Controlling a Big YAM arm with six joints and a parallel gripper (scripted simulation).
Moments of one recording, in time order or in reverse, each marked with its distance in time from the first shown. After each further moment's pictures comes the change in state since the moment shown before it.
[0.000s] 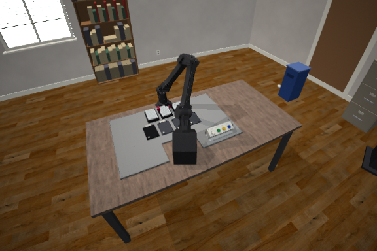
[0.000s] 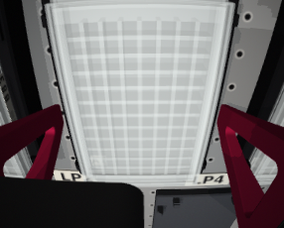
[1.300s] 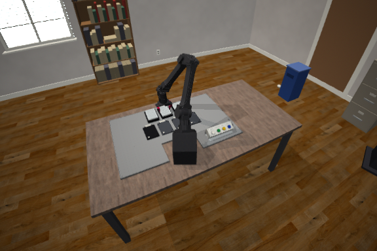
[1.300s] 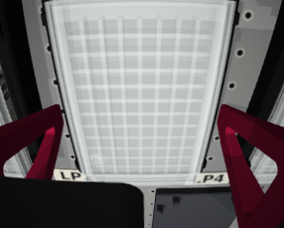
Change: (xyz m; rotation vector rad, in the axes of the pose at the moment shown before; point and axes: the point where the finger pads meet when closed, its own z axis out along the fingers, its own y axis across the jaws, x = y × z) arm 0.001 0.000 0.000 0.000 0.004 -0.002
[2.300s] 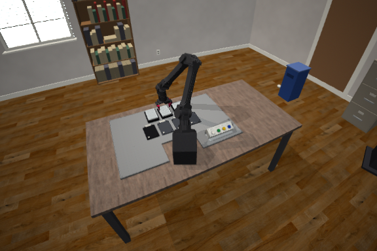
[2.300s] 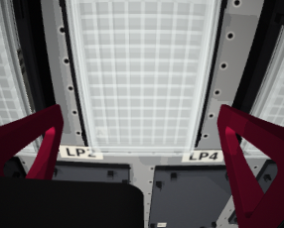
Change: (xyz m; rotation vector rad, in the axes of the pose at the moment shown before) arm 0.004 0.001 -0.026 -0.001 0.014 -0.011
